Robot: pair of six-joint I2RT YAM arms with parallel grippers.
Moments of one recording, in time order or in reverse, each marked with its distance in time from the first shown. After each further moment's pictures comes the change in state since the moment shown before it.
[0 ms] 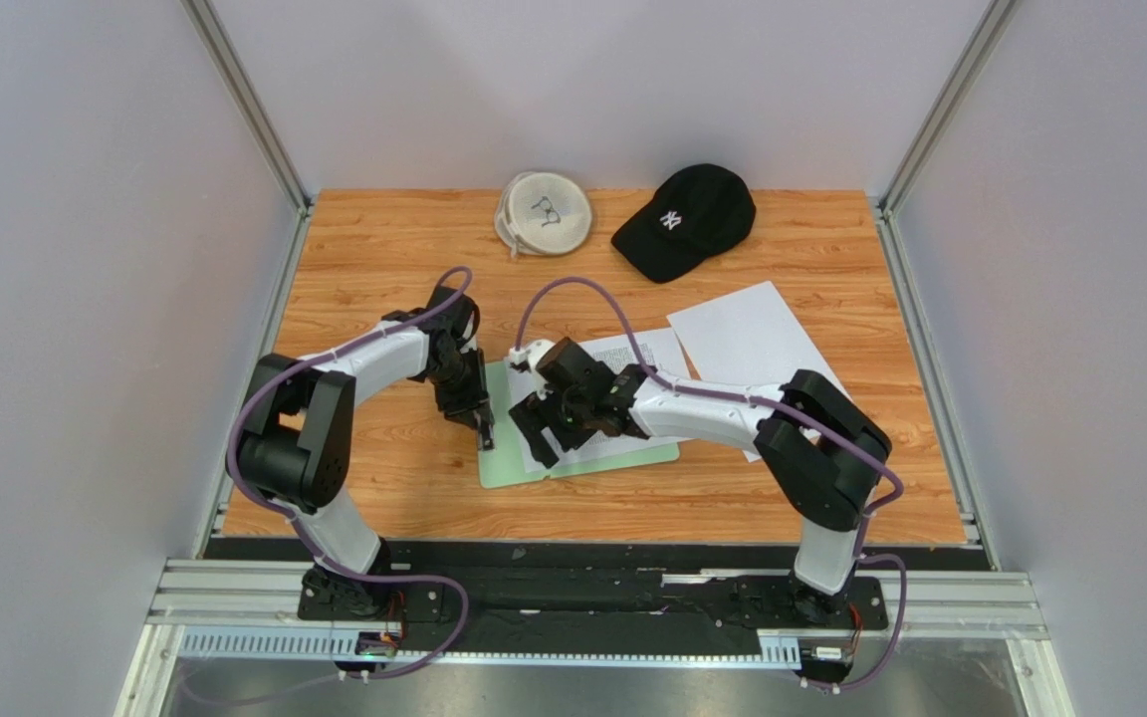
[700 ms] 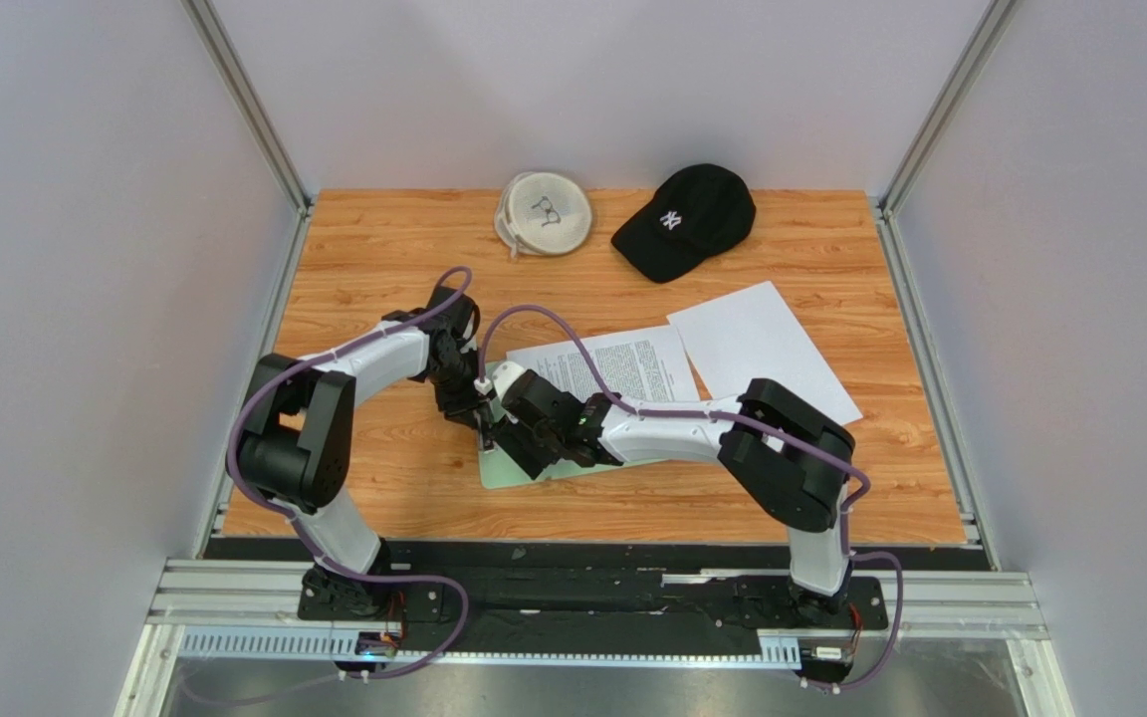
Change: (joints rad) left arm -0.002 0.000 0.000 0.000 -0.002 -0.006; right arm 0.148 0.095 0.030 0.106 0.253 -0.103
